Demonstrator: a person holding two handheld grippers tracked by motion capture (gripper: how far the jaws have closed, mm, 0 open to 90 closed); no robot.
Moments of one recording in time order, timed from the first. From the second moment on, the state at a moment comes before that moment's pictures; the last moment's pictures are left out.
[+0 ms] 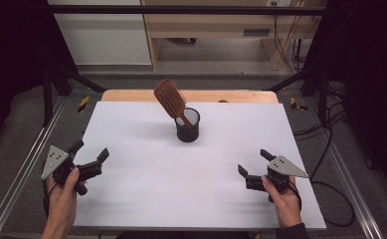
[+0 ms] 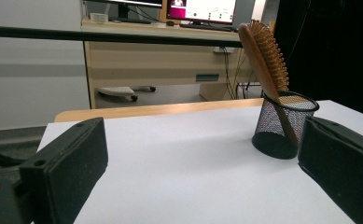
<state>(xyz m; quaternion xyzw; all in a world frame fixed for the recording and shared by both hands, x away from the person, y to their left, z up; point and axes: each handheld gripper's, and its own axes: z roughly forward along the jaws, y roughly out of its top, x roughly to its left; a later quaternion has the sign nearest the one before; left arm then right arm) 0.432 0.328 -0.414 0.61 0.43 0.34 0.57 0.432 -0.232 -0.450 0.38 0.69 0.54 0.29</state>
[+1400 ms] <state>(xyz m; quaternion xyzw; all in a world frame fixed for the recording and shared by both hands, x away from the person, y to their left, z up) 0.413 0.318 -0.429 0.62 0.40 0.33 0.58 0.428 -0.243 -0.455 0.37 0.70 0.54 0.29</state>
